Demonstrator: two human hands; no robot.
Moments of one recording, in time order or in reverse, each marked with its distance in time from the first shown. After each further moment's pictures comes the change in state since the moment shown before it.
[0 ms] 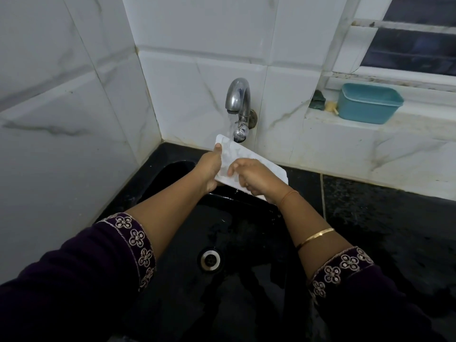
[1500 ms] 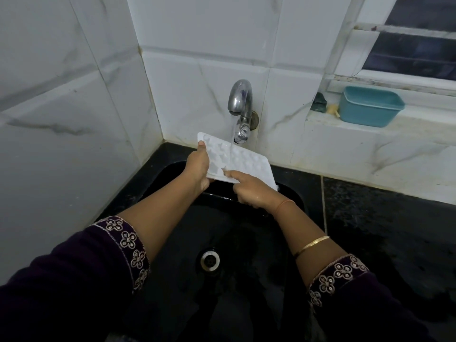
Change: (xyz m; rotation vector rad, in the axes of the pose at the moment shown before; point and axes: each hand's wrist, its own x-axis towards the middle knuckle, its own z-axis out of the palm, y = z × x) left_hand 0.006 0.001 -0.016 -0.163 0.114 0.042; right_hand -0.004 0.014 0.012 -0.236 -0.131 0.015
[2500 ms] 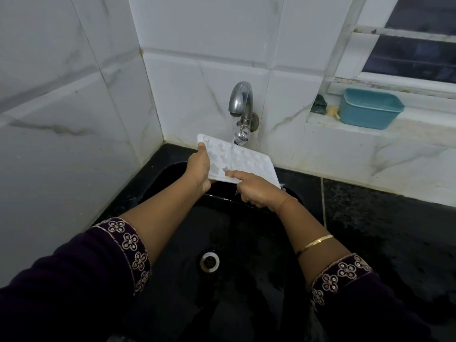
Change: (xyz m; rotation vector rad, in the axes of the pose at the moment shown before) left_hand 0.002 -0.002 0.001 -0.028 0.022 -0.005; right_hand 0.003 -0.002 -0.008 0.007 -0.011 0.084
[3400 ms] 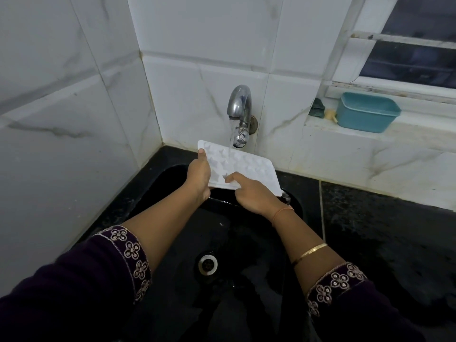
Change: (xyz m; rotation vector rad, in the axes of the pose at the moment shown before) left_hand -0.007 -0.009 -0.001 0.054 0.025 0.033; right_hand 0.000 0.013 0.009 -0.144 0.134 -0.160
